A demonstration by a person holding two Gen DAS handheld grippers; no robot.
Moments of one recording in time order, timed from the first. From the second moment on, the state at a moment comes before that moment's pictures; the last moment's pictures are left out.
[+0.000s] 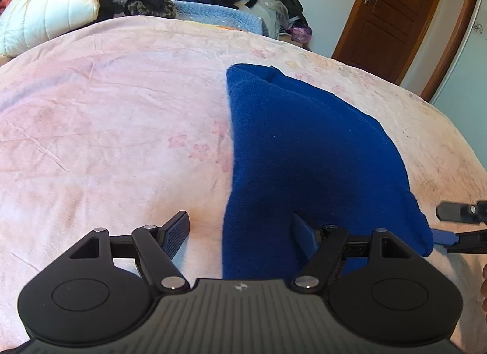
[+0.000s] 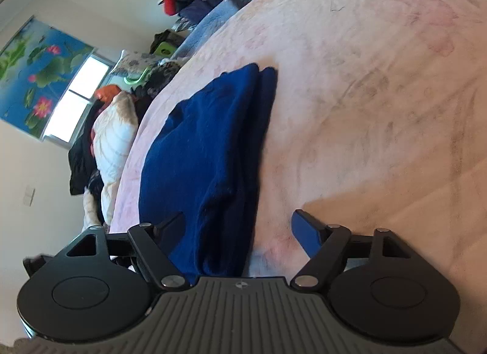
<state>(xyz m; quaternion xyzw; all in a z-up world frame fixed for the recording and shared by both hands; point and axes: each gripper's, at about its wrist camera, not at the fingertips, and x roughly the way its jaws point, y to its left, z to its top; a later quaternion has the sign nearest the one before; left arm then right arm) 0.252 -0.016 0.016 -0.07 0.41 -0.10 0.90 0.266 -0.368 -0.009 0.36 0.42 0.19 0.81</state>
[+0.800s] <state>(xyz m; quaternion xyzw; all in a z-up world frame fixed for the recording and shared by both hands) 0.286 0.023 -0.003 -0.32 0.49 -0.23 0.78 0.263 -0.343 -0.012 0.41 0.47 0.28 0.73</state>
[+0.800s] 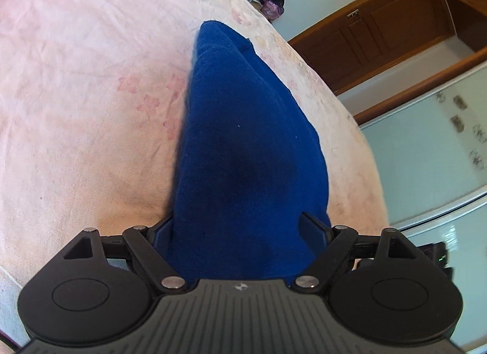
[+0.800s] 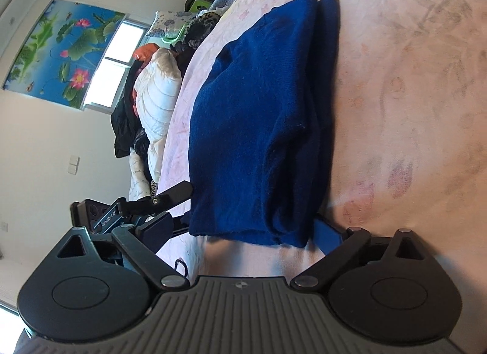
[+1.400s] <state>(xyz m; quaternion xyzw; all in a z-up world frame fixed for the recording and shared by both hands) 0.288 0.035 -0.011 -0.35 0.50 -0.26 0.75 0.272 -0.345 0.004 0.33 0.50 0.24 0.76</state>
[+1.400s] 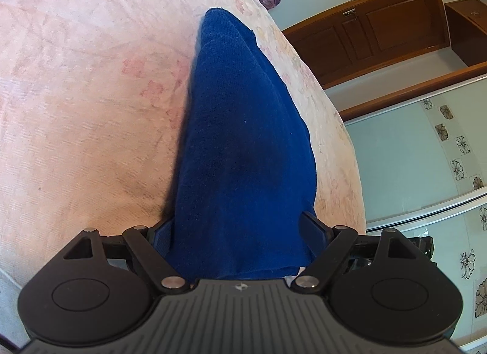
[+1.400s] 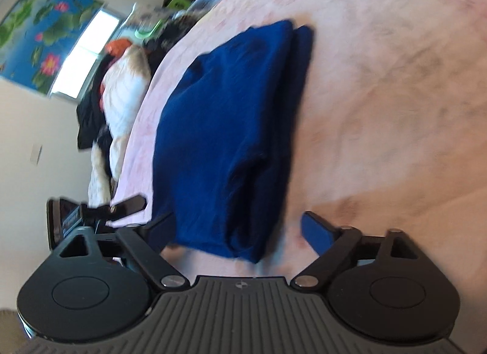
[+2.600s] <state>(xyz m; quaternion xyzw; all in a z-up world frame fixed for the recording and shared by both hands) 0.279 0.031 -0.010 -0.34 0.49 -0.25 0.77 0.289 -0.324 -0.002 0.35 0.54 0.26 0.72</state>
